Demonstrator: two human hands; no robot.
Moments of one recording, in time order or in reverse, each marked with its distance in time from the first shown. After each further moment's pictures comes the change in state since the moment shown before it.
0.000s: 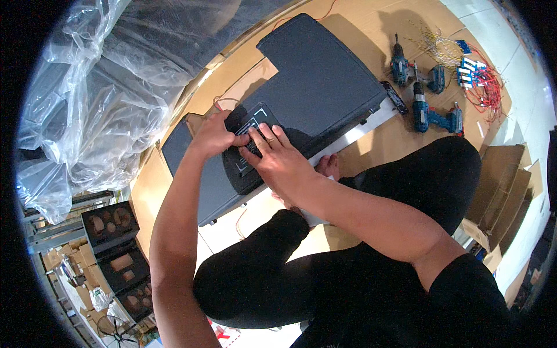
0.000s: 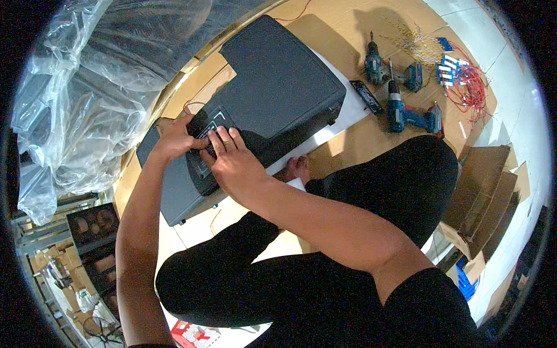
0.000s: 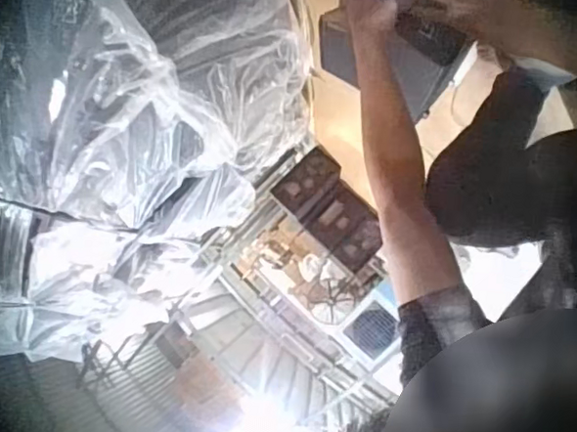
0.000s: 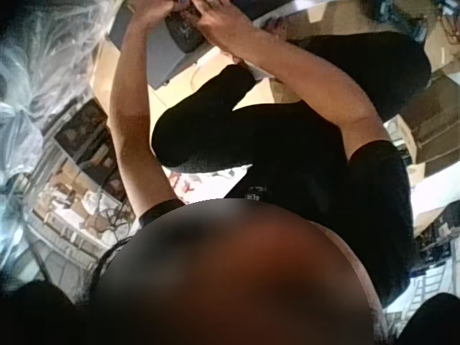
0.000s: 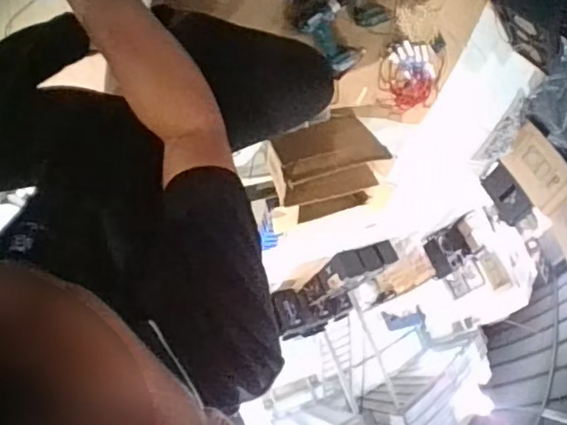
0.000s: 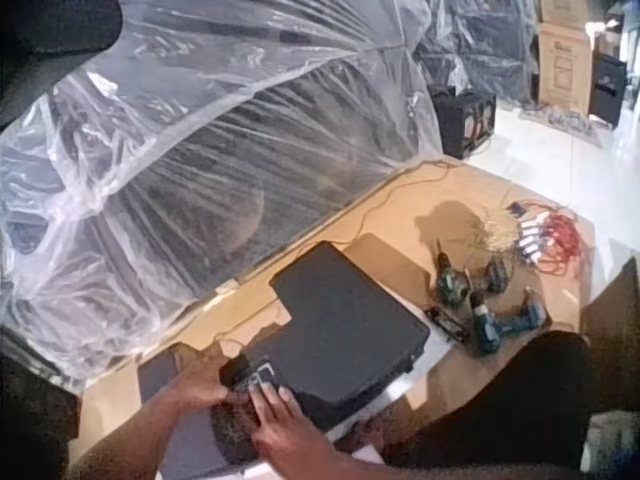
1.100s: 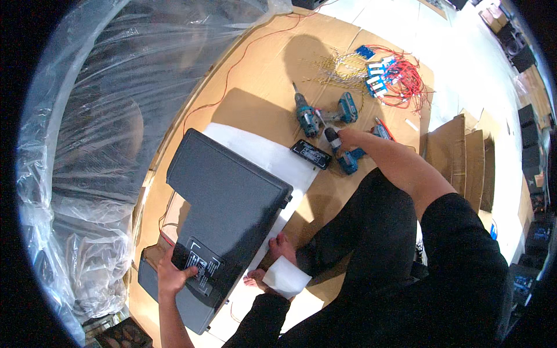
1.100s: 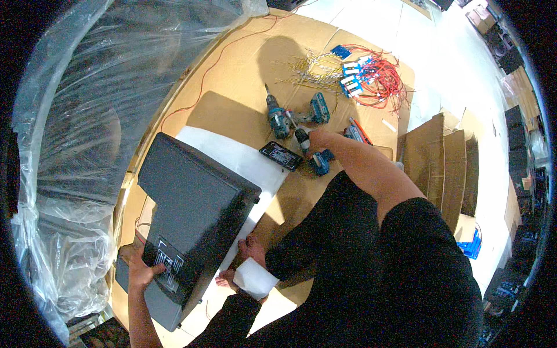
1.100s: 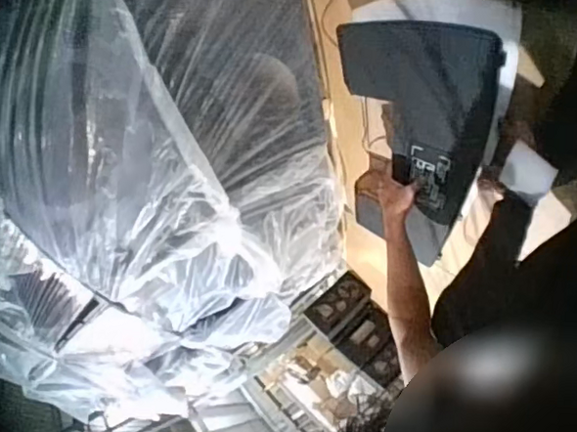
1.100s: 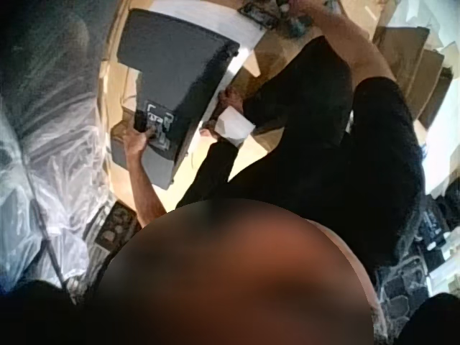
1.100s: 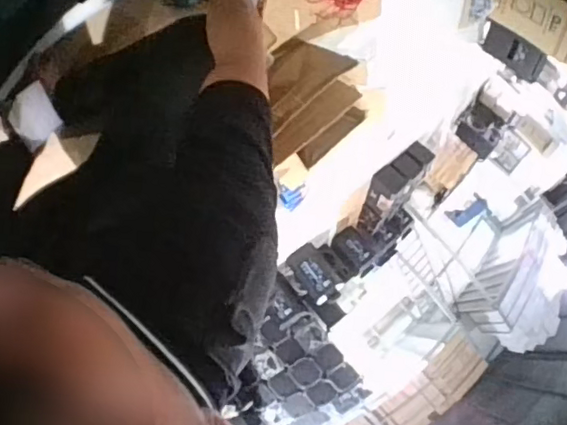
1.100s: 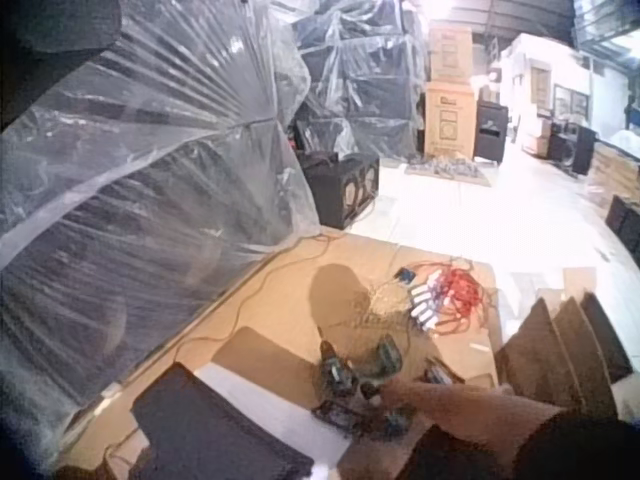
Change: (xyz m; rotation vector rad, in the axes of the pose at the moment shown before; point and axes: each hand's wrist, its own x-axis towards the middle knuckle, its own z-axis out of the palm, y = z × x) left_hand -0.008 0.008 0.009 -0.210 0.140 0.072; right_hand -0.227 0.464 -0.041 -0.085 -0.875 1.015
